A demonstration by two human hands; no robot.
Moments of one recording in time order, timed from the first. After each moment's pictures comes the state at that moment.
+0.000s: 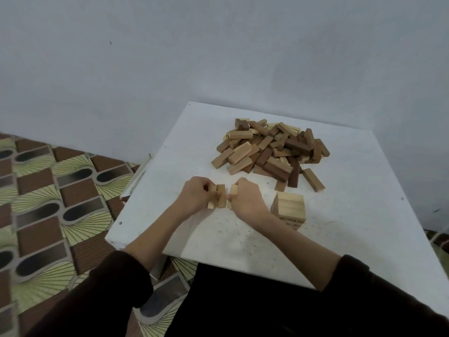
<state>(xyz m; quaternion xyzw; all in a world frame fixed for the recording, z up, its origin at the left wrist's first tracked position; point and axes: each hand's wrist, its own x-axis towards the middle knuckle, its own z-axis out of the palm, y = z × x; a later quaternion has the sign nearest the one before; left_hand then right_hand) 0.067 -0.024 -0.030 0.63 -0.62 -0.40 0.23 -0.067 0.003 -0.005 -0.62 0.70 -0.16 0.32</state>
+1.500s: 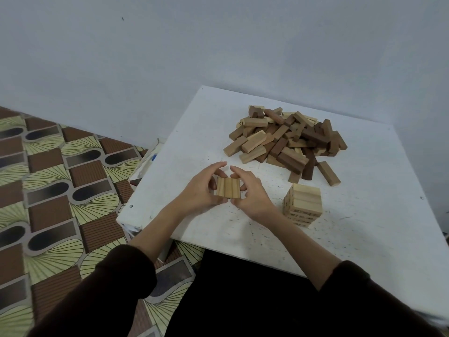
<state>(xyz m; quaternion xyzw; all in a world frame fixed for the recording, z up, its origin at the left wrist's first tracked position) 0.094 -0.016 -0.066 0.49 -0.70 -0.41 0.32 -0.073 0.005 -0.053 -0.67 0.57 -0.27 0.39</state>
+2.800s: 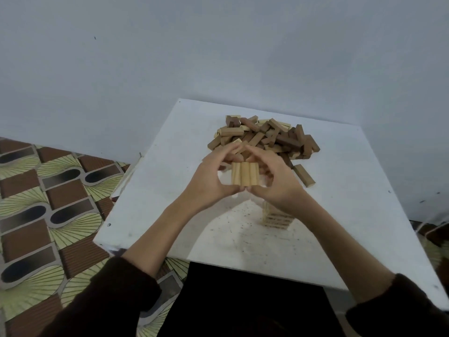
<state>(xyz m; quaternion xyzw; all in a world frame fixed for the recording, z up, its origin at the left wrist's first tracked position) 0.033 -0.010 0.011 0.41 -0.74 -0.36 0.39 -0.142 0.016 0.032 -0.73 0.54 -0.31 0.26</state>
